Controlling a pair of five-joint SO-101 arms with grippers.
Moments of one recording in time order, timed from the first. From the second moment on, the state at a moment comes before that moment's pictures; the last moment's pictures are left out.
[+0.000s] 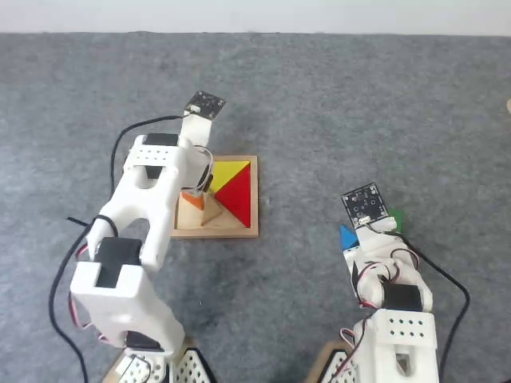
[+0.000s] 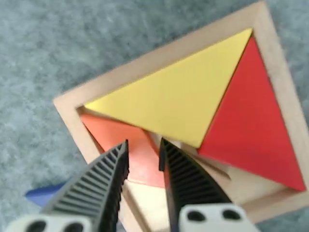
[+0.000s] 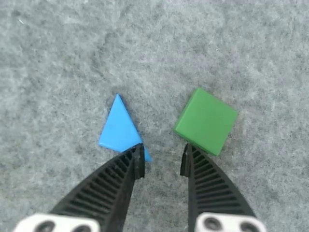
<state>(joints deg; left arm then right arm) -2.3 14.5 18.4 60.0 -14.8 -0.5 -73.5 89.3 45.6 24.2</state>
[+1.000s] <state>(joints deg) -8.4 7.7 16.7 66.3 -18.6 -0.5 -73.5 89.3 45.6 24.2</state>
